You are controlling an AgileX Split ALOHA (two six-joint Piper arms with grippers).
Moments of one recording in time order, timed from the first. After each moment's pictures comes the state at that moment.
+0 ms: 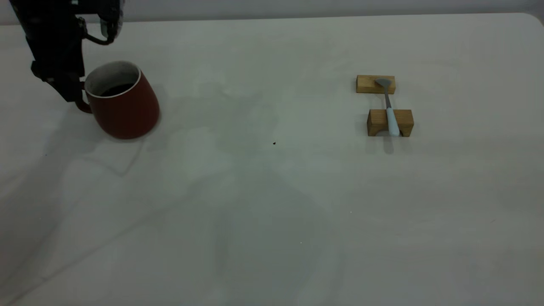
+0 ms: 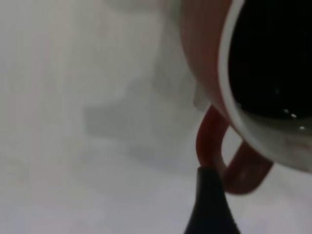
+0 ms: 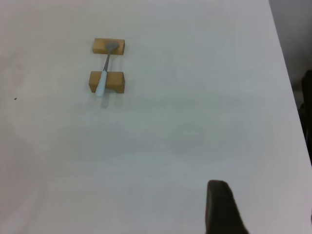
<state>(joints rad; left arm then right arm) -0.05 2.36 -1.60 0.14 0.72 1.19 0.01 0.02 -0.47 0.01 1.13 -0.01</state>
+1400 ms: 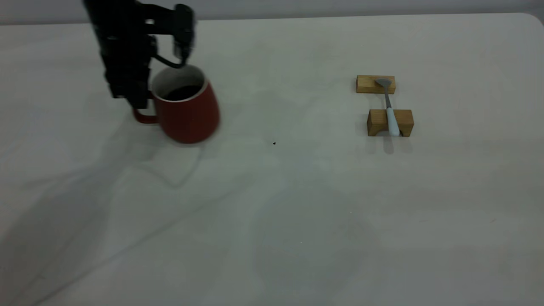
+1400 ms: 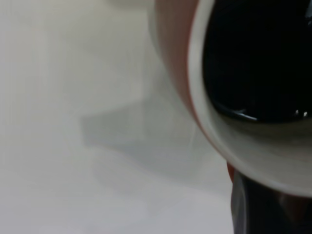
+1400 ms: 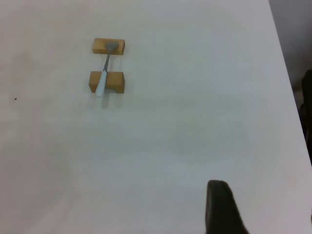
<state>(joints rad) -0.28 2.40 -1.62 0.13 0.72 1.08 0.01 0.02 -0.47 0.01 1.13 -0.01</state>
